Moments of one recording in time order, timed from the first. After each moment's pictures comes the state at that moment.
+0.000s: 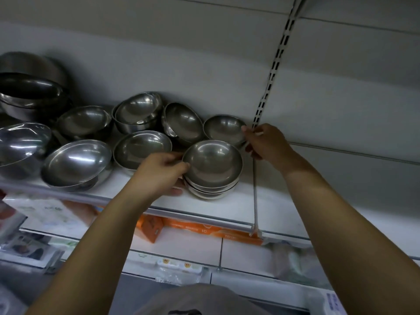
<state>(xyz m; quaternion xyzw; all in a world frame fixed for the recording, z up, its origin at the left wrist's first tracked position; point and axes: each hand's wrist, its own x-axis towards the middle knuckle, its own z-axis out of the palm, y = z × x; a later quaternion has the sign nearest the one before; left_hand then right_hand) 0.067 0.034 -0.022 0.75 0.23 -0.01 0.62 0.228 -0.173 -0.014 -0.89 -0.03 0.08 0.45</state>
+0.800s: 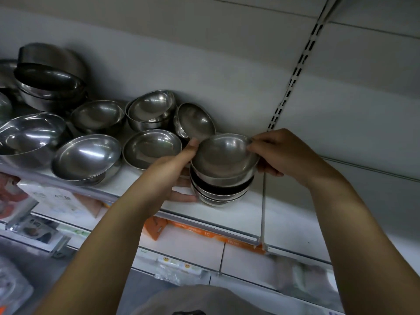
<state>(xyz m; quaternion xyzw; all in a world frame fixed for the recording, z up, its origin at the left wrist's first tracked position) 0.066 0.031 -0.014 0.63 0.26 -0.05 0.73 0.188 -0.179 0.035 -0.87 -0.22 0.18 0.40</state>
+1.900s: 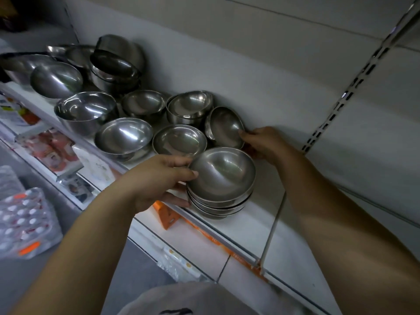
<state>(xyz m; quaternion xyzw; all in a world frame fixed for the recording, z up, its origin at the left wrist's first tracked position) 0.027 0.036 -0.008 0.65 0.28 -0.01 0.71 0.293 -0.075 -0.033 -0.83 -0.19 0.25 0.46</state>
